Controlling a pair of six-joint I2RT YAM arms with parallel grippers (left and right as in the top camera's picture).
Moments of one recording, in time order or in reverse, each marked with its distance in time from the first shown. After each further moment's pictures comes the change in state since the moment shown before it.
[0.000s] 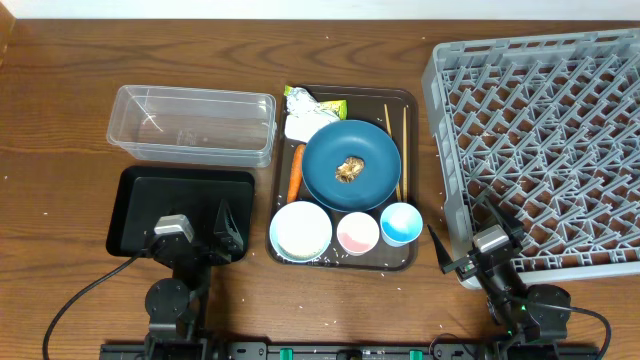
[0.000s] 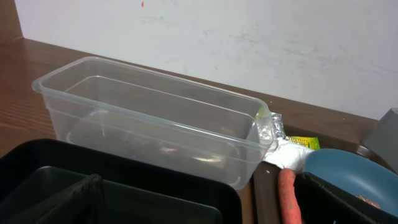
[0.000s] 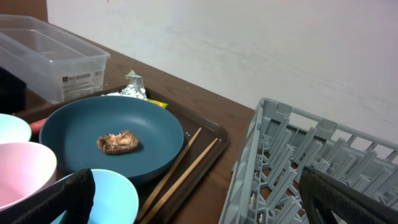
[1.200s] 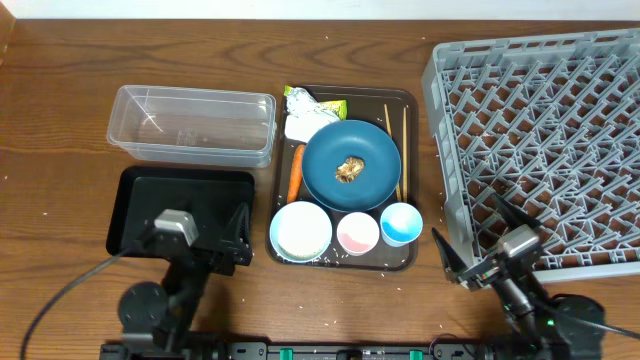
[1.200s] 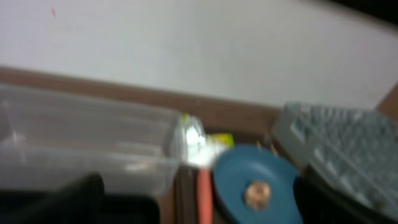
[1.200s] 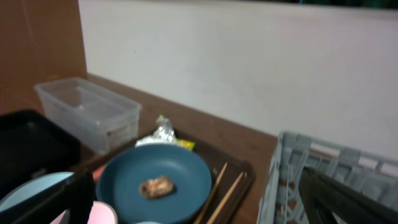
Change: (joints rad) left arm 0.000 0.148 0.337 -0.201 0.293 -0.019; right arm 0.000 0.078 0.303 -0.175 -0.085 0.180
